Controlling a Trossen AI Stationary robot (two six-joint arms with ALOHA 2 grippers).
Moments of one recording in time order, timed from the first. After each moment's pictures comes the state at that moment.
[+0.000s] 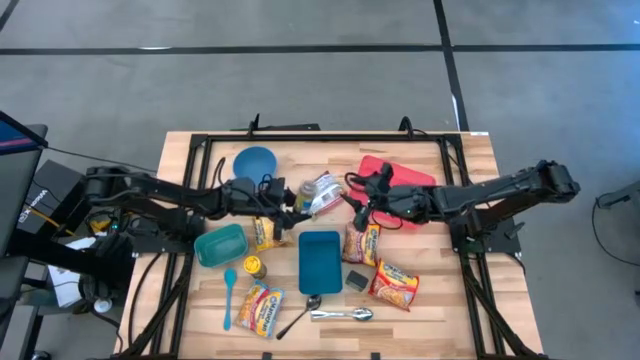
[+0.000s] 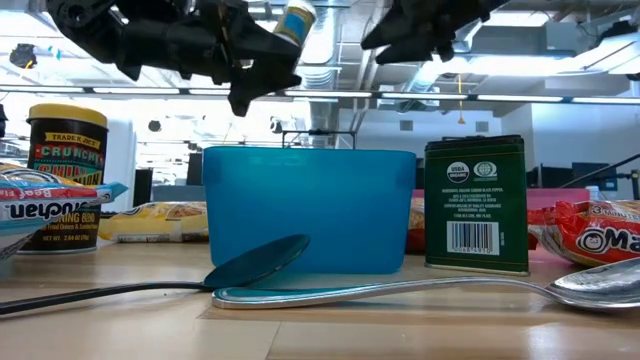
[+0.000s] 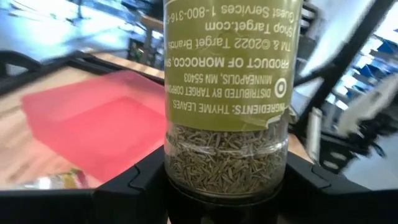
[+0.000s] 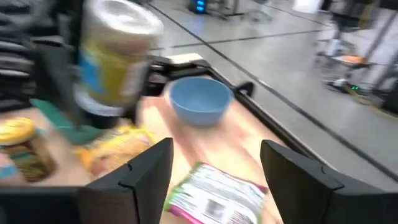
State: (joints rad) left arm 0.05 1.31 0.52 0.67 0.06 -0.30; right arm 0.14 1.29 0.87 0.05 0.64 0.15
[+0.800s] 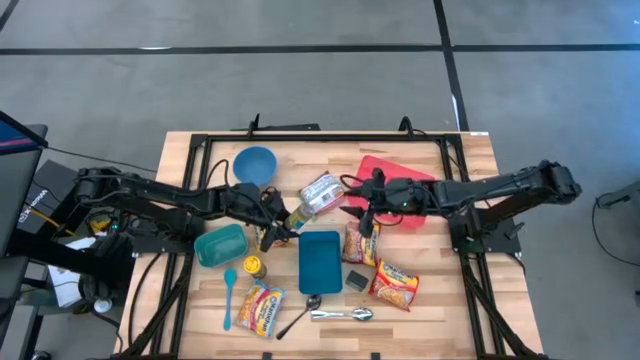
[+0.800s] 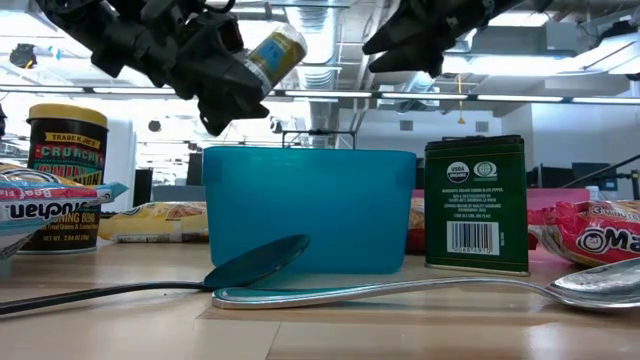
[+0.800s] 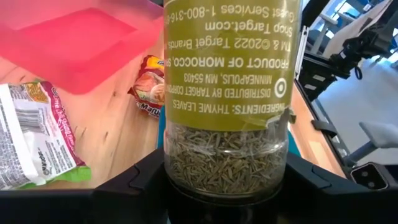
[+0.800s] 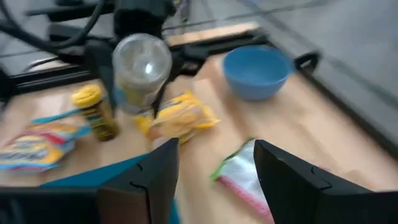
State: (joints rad) left arm 0.03 1.23 0.52 0.31 0.19 -0.26; right arm 0.06 1.27 0.87 -0.03 0.25 0.22
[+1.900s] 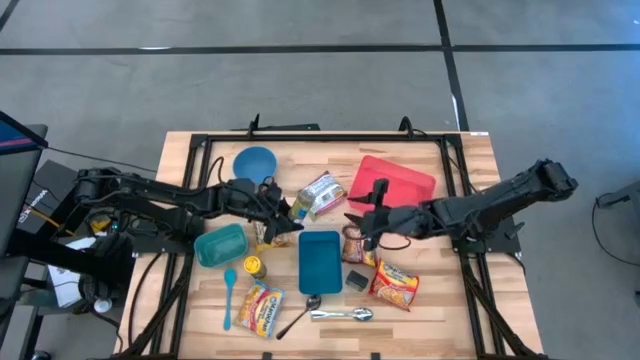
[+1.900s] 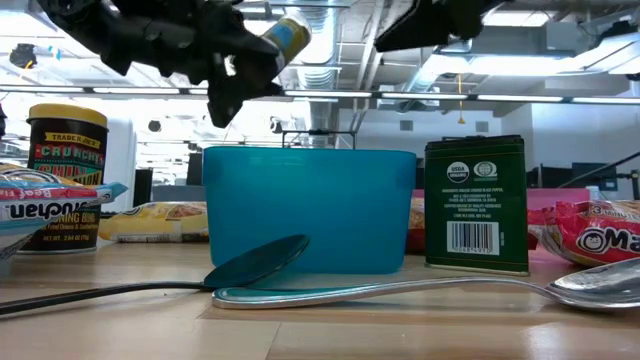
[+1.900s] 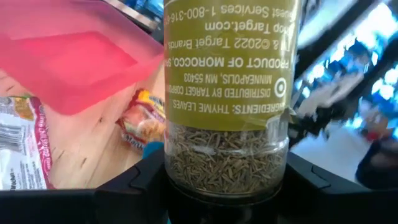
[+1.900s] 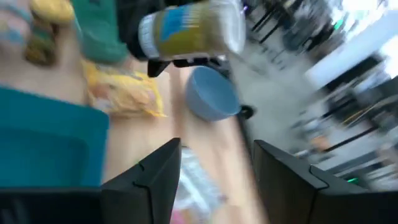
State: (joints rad) left arm 0.07 1.23 0.52 0.47 0.20 -0.52; right arm 0.28 1.32 0.87 0.02 0.69 -0.48
